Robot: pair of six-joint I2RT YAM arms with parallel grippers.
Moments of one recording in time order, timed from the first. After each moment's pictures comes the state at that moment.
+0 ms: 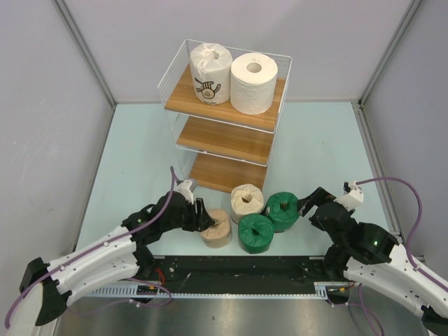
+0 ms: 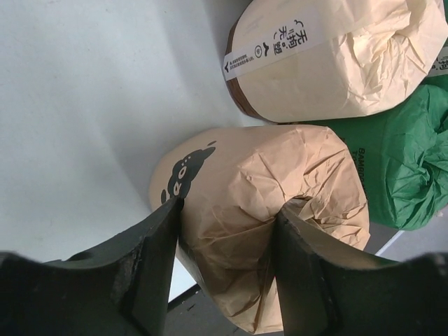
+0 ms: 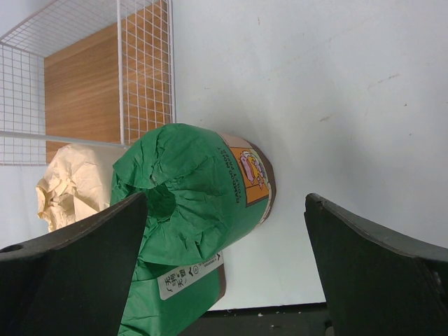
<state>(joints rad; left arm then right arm) -0.84 0.75 0.42 -0.35 0.03 -0.71 0.93 0.41 0.60 -0.96 0.67 1.20</state>
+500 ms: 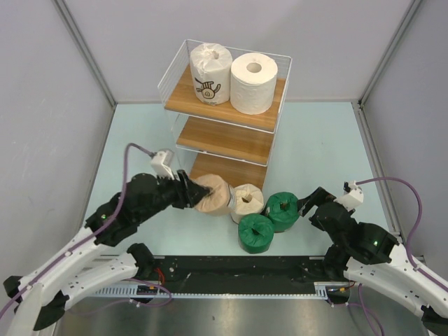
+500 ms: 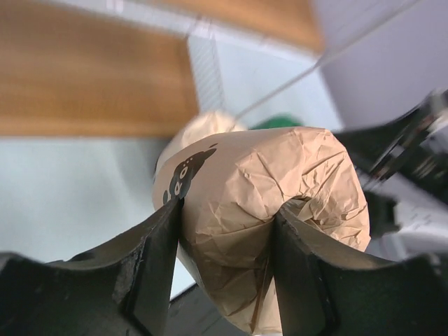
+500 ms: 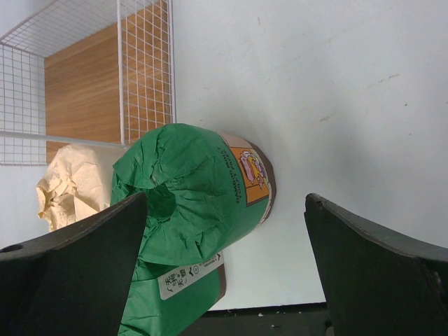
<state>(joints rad) -0.85 0.66 0.83 -0.55 -0.08 -0.70 0.93 0.41 0.60 -0.96 0.67 1.20</state>
